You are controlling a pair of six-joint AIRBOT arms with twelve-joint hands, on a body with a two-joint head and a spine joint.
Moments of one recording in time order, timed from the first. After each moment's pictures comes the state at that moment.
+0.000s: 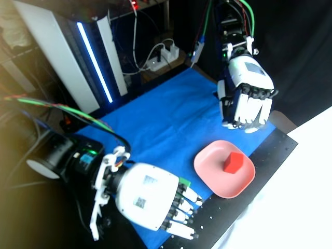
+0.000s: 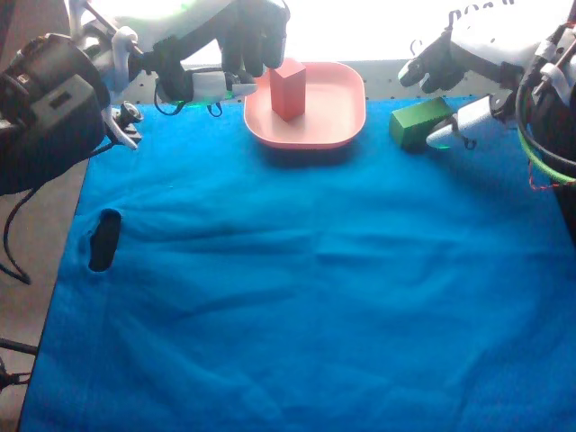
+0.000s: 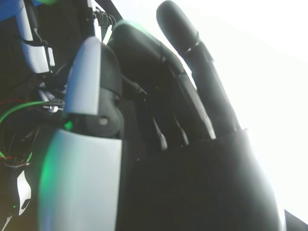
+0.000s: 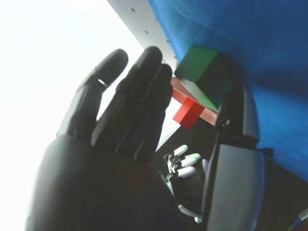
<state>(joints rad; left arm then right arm) 0.54 -1.27 1.49 0.10 -0.66 0.86 -0.63 -1.33 1.66 0.04 0.46 -0.74</state>
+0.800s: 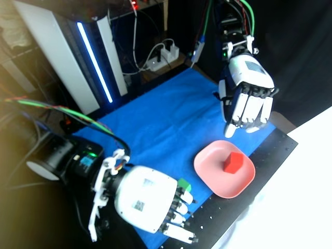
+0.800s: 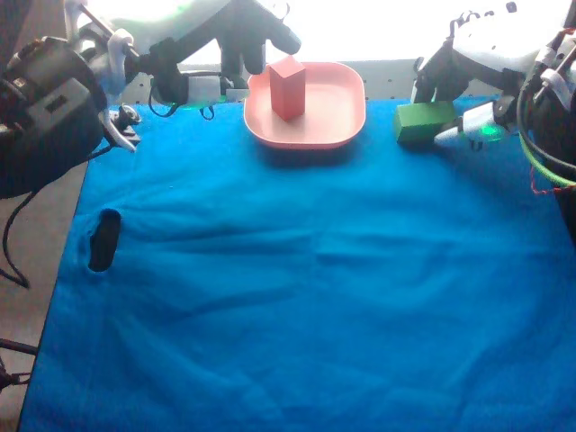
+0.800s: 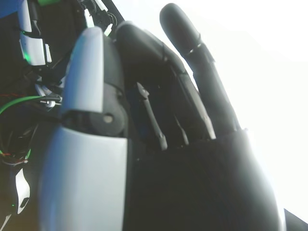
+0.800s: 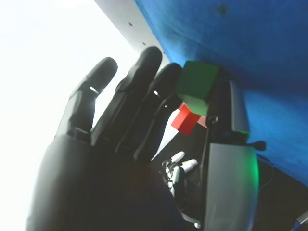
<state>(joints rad) 0.55 -1.27 1.49 0.09 -0.67 0.86 -0.64 -1.33 1.67 0.04 0.44 -0.74</state>
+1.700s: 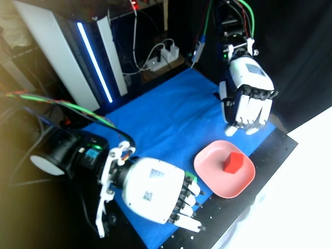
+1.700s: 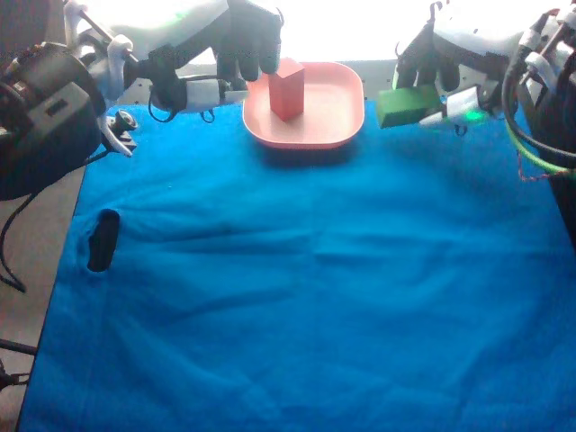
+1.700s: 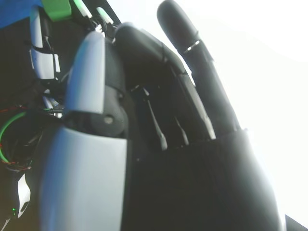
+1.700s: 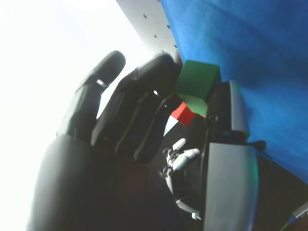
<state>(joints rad) 0.56 -1.27 1.50 0.09 -0.66 0.86 -0.57 -1.33 1.65 -0.03 0.43 -0.74</state>
